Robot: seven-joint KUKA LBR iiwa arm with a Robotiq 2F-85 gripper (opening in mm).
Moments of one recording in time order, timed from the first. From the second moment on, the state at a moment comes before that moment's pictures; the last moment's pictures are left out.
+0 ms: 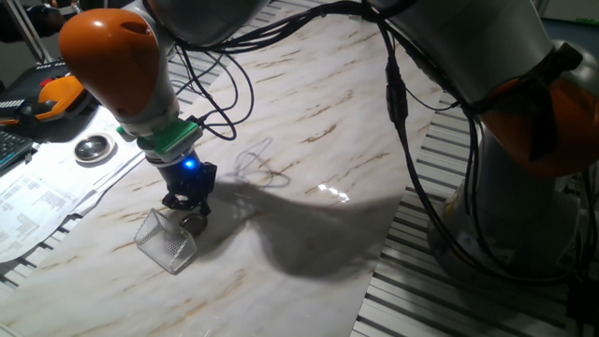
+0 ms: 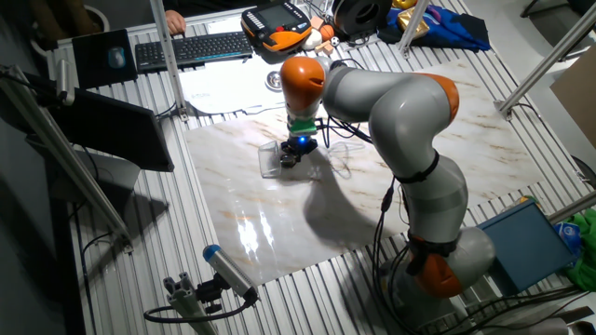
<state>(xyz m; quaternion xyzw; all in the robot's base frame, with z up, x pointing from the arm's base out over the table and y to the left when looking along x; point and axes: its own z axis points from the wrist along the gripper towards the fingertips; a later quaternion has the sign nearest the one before) 0.534 0.190 0.029 -0.11 -0.99 0.01 0.09</state>
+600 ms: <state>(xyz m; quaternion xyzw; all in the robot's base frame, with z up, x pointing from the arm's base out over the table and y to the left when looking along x) 0.537 0.205 0.028 -0.12 -0.99 0.00 0.10</state>
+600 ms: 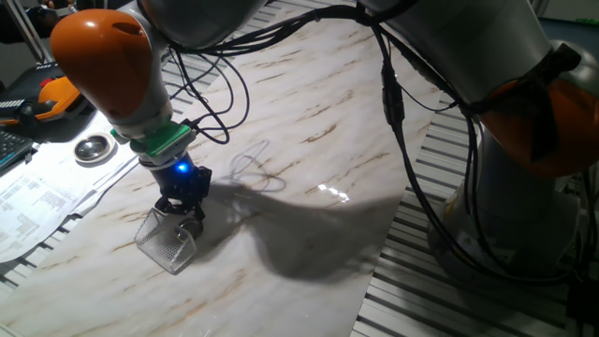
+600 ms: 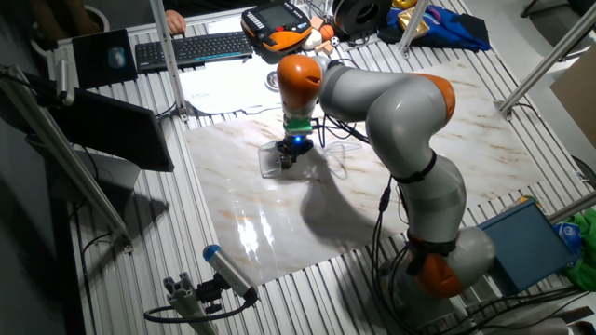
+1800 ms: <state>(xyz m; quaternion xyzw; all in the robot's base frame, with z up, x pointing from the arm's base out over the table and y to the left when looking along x) 0.541 0.203 0.026 -0.10 -0.99 0.00 0.11</state>
